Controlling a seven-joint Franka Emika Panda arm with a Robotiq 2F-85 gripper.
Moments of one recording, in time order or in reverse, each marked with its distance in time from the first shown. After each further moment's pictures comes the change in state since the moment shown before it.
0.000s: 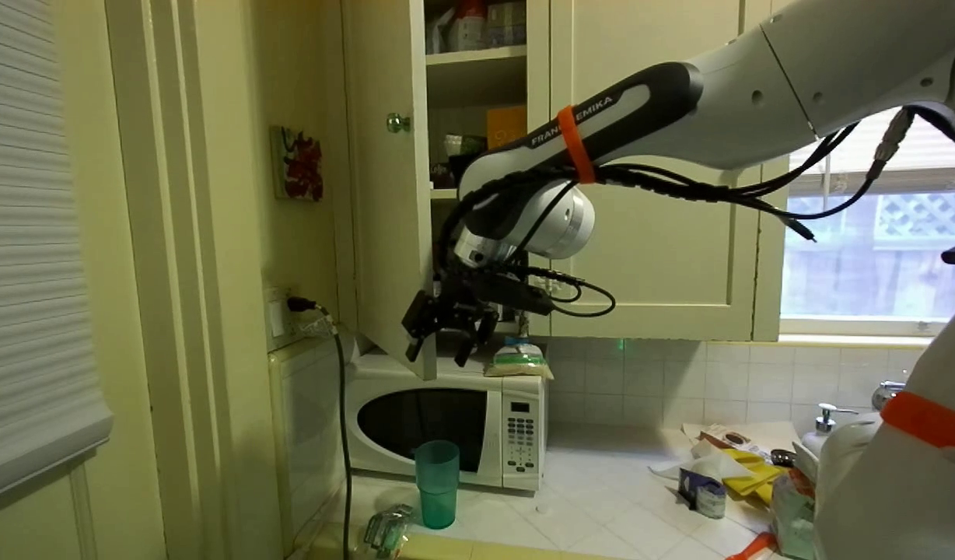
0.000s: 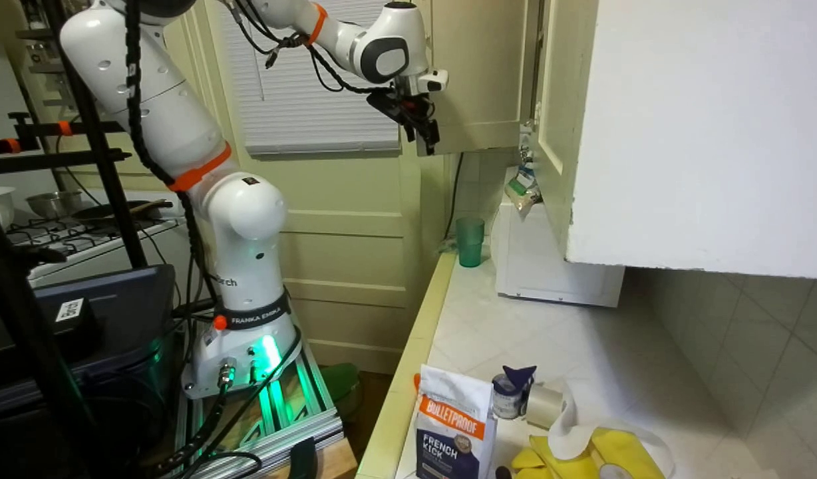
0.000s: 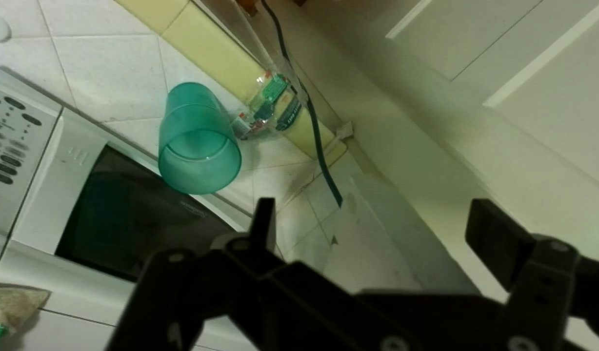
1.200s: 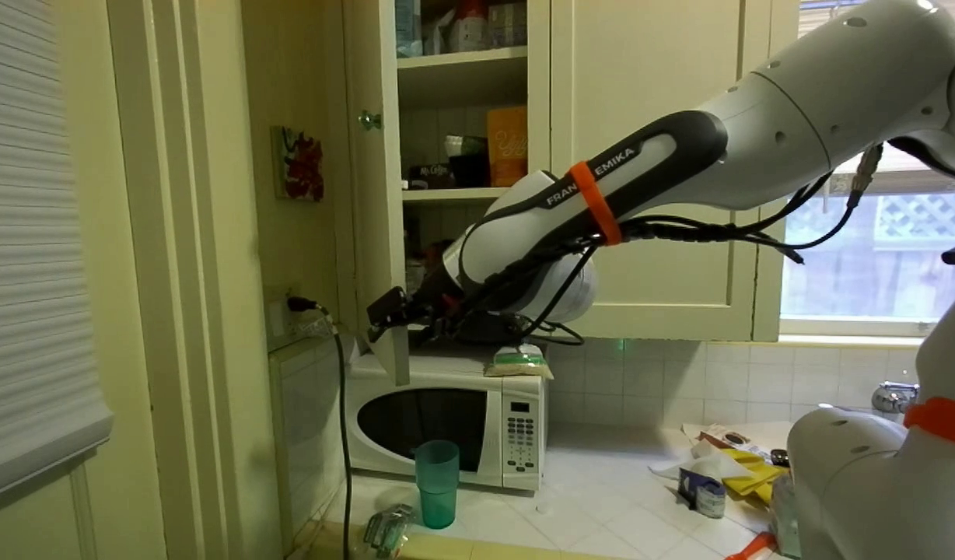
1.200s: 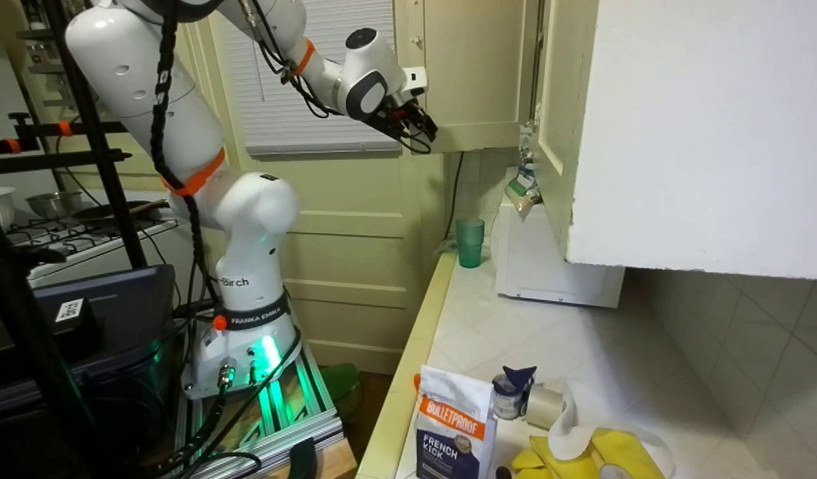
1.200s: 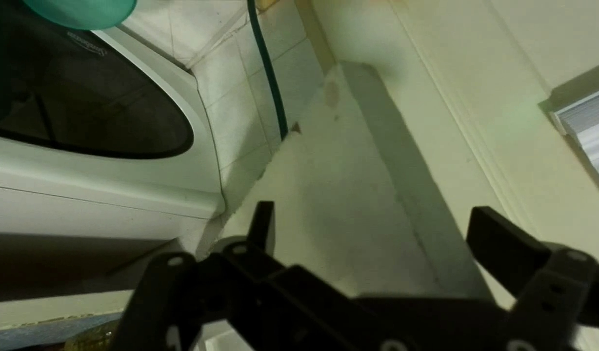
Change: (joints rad) arm 0.360 -0.025 -0.200 -0.203 -0.075 0.689 -0.015
